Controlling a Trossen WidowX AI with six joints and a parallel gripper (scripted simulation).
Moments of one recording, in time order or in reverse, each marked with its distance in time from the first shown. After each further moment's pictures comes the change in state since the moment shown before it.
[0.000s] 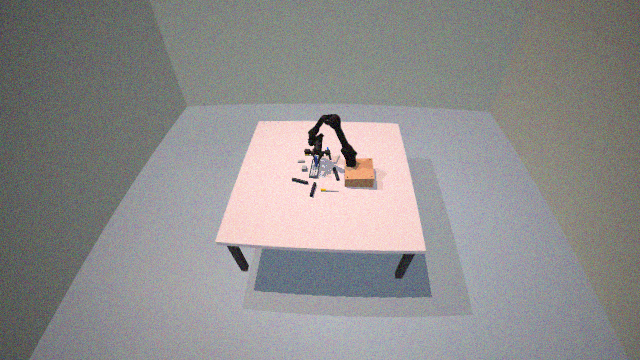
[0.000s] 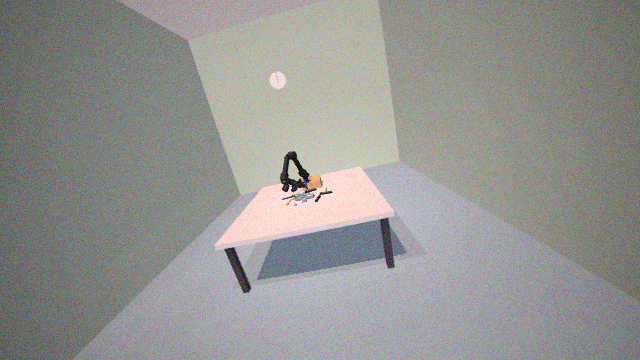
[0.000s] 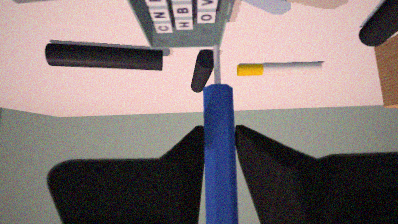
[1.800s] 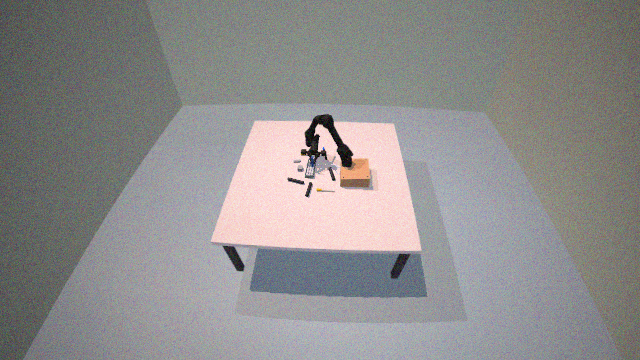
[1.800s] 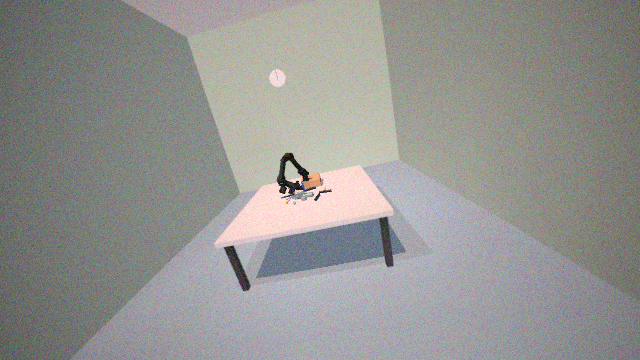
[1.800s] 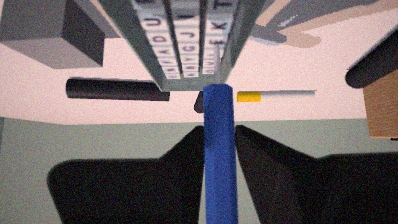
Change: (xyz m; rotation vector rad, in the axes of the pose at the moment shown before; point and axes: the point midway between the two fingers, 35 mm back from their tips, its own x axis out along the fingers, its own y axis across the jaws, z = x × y) arm -0.011 0.003 0.042 -0.012 -0.009 0.006
